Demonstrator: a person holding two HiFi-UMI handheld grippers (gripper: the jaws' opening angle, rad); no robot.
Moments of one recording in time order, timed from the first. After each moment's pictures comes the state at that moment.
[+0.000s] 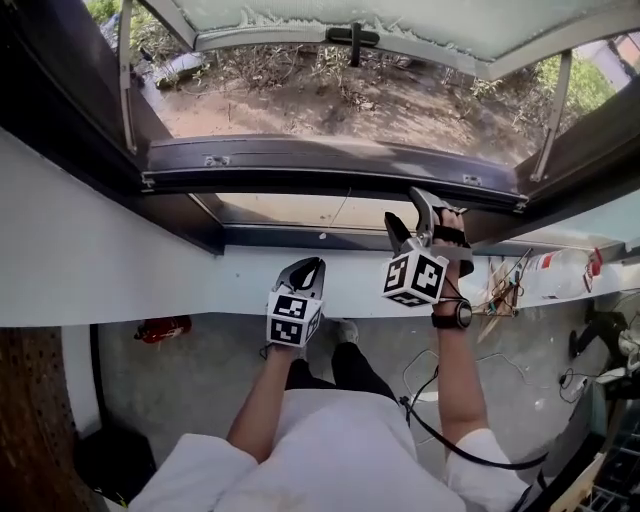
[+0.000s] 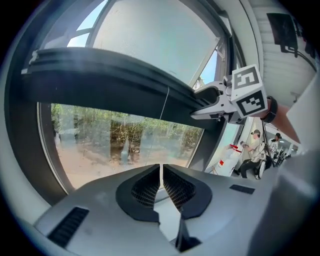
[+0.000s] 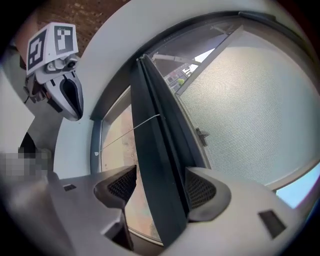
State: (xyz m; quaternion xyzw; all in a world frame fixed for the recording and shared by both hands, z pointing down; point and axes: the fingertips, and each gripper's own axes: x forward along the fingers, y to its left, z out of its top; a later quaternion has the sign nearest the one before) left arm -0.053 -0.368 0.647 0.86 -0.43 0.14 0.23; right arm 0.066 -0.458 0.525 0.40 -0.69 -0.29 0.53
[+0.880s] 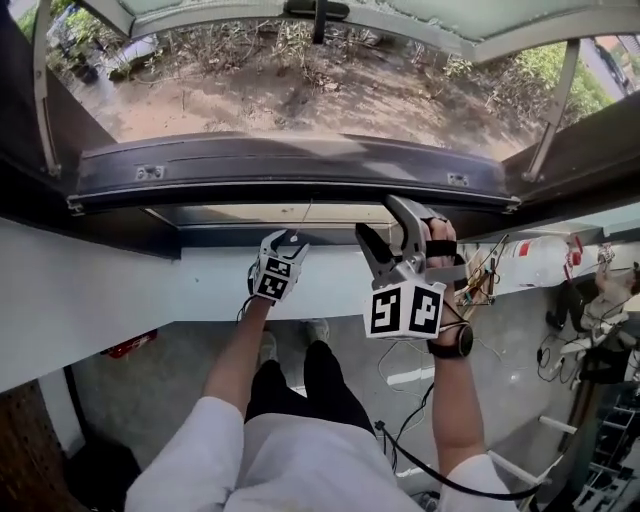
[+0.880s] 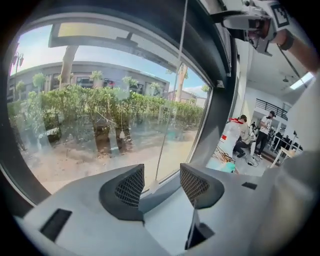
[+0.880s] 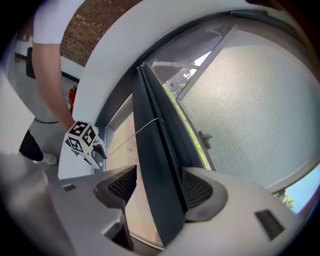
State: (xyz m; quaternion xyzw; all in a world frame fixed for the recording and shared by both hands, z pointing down) left arm 0.012 -0.470 0.838 0.89 -0.35 0.22 0.19; right arm 0.062 -0.457 0.522 0.37 -0.72 -0.28 0.51
